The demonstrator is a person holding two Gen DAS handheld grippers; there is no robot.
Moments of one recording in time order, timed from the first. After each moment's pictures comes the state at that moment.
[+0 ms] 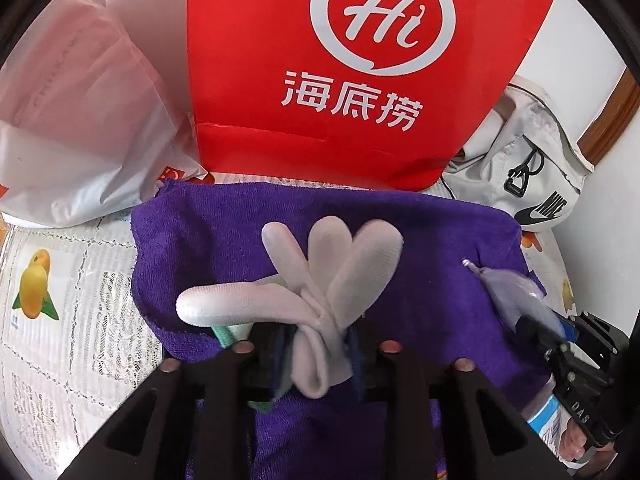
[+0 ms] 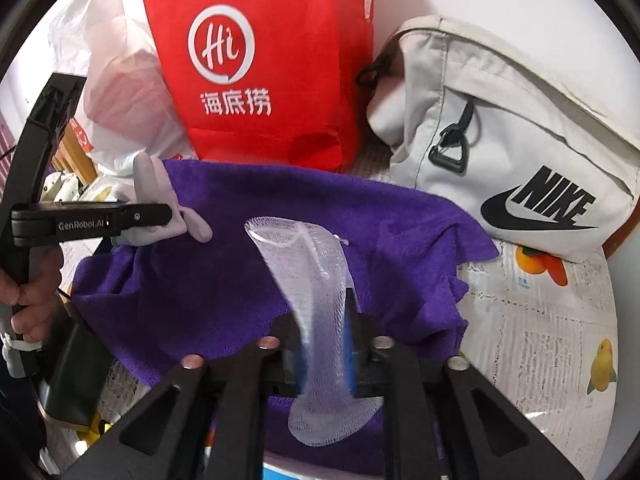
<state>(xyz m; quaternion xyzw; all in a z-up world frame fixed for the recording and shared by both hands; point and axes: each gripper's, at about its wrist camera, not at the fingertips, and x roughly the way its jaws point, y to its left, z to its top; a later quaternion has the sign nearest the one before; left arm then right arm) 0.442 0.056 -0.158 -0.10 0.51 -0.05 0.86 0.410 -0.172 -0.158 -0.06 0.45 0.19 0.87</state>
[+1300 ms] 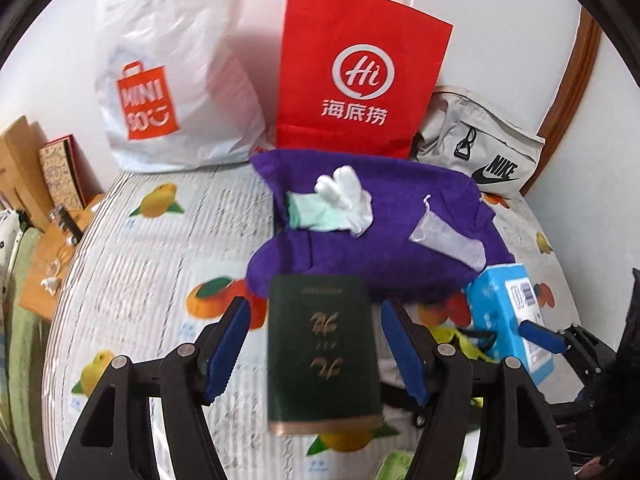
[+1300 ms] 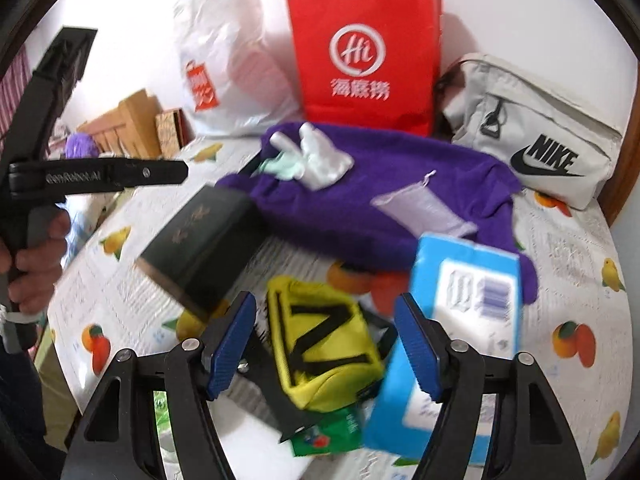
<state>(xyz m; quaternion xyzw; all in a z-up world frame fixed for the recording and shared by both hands) 0.243 0.086 -0.094 -0.07 0.44 -0.01 0.89 0.218 -0.141 -0.134 -0.05 0.42 0.24 0.87</state>
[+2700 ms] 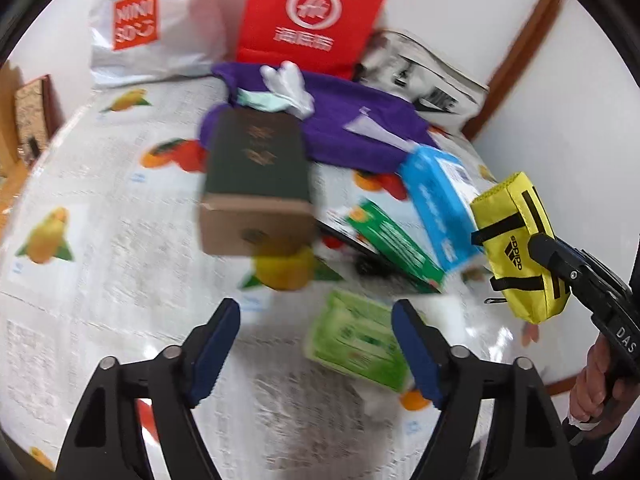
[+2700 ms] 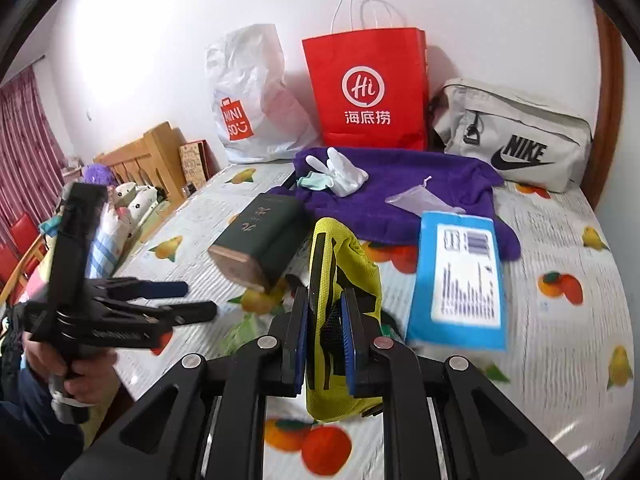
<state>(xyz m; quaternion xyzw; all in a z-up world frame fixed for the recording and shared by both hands) 0.129 0.053 -0.141 -0.12 0.48 -0.11 0.86 0.119 -0.172 -0.091 0.01 0.37 0.25 0.89</state>
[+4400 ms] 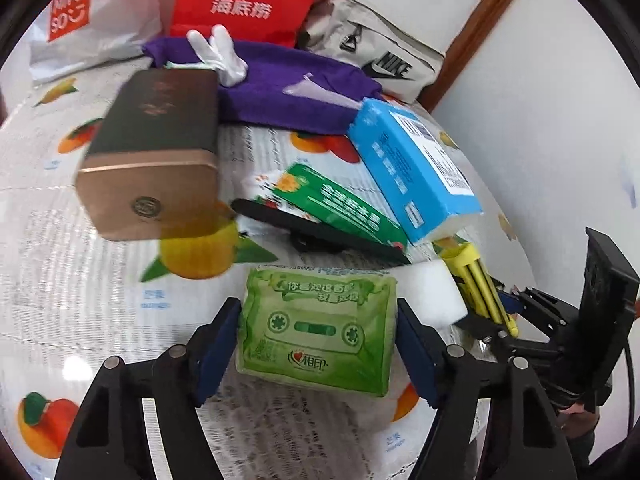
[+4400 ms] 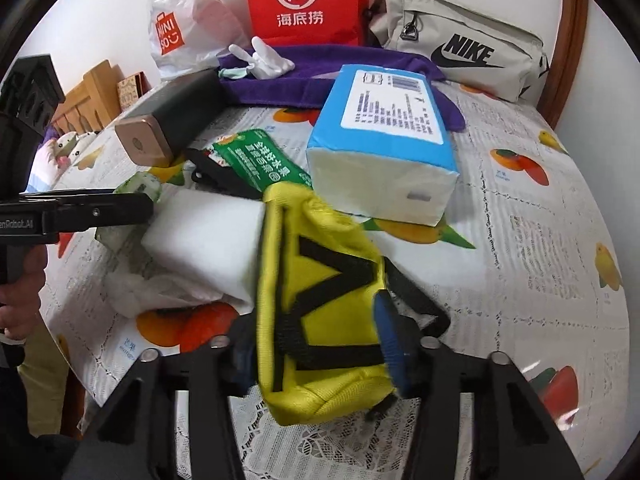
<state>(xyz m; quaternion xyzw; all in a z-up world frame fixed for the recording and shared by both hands) 0.140 0.019 -0.175 -0.11 0.48 -0.18 0.85 0.098 -0.213 -0.193 -0.04 0.47 0.15 0.87</state>
